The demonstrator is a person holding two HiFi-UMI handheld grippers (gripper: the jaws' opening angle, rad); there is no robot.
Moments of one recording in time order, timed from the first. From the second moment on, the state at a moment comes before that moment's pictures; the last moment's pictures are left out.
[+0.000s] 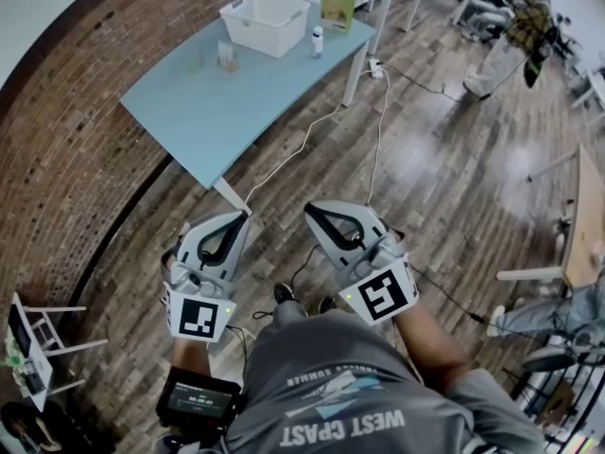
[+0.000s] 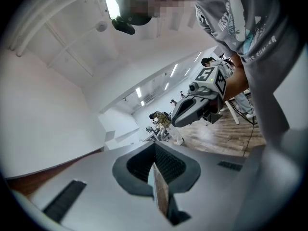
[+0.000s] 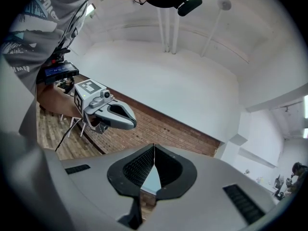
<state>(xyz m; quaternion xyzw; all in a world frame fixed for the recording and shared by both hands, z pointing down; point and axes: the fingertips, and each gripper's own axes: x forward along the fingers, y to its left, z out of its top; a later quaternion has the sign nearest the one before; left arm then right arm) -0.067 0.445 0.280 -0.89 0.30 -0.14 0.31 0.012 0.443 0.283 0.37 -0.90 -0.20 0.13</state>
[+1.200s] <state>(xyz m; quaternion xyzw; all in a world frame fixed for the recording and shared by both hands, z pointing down) -0.041 0.311 0.286 -0.88 0.33 -0.16 0.29 0.030 0.311 0.280 0.34 -0.91 -0.21 0.13</state>
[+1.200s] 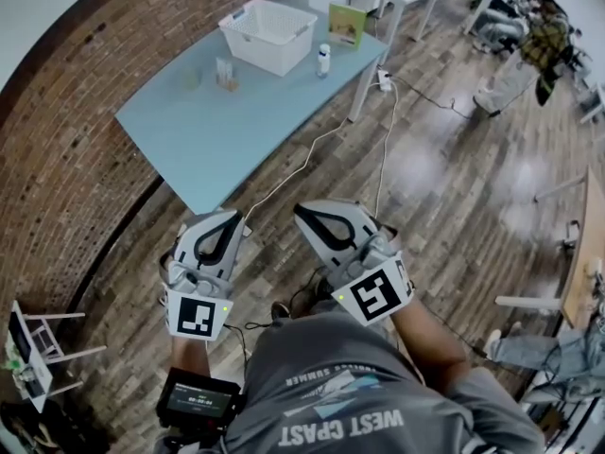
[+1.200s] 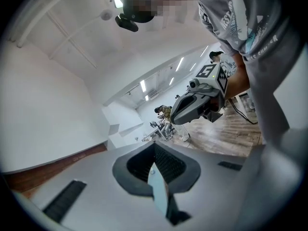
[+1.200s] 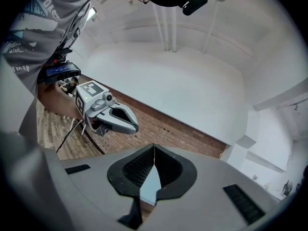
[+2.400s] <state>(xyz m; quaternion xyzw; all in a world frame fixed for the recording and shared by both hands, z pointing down) -0.039 0.195 0.297 -0.88 0.35 -0.18 0.27 0.037 0.187 0.290 0.32 -0.92 -0.20 0.12</state>
